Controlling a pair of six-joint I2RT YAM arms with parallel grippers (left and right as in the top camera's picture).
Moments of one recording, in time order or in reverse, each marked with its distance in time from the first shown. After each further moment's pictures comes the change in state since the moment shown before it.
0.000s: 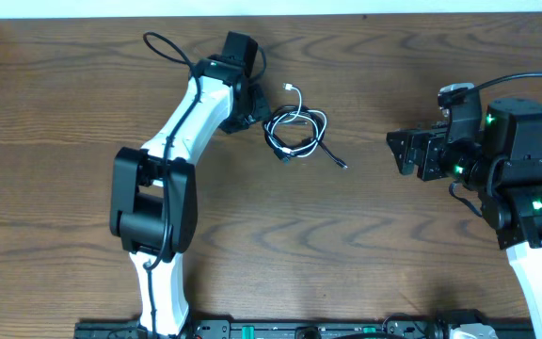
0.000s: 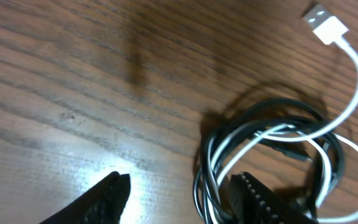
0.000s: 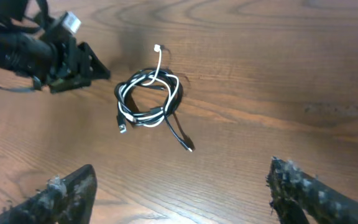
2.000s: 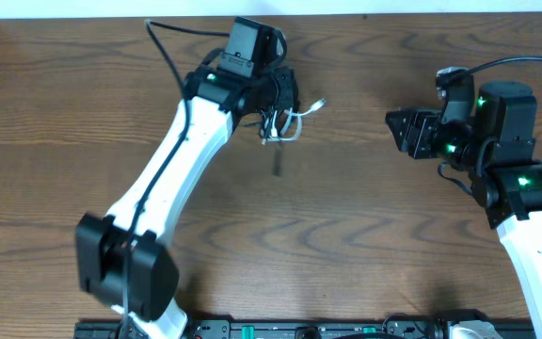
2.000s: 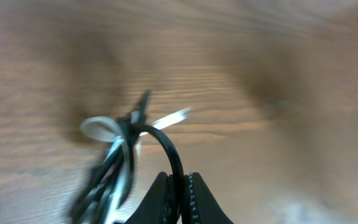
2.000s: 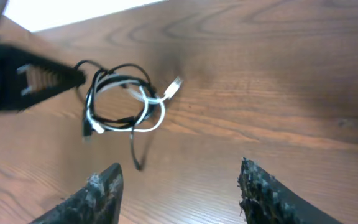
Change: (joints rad) left arm -0.110 -0.321 -0.044 0.124 0.201 0.208; right arm 0.000 0.099 0.000 0.162 -0.058 0.167
